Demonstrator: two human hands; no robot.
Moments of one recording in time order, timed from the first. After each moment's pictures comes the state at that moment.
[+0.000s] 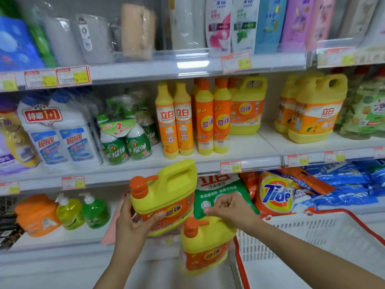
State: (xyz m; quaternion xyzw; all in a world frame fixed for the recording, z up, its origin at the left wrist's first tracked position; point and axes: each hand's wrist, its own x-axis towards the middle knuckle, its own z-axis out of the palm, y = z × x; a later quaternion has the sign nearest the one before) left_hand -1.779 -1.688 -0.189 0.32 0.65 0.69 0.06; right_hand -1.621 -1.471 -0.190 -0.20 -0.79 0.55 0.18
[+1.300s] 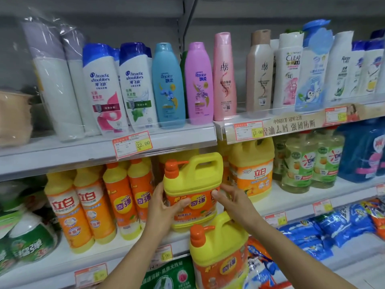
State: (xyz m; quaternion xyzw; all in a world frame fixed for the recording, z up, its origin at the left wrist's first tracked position) left_hand -1.728 -1.350 -0.065 0.45 0.58 0.66 0.14; right_hand -1.557 -1.217 -0.071 -0.23 -0.78 0.45 0.36
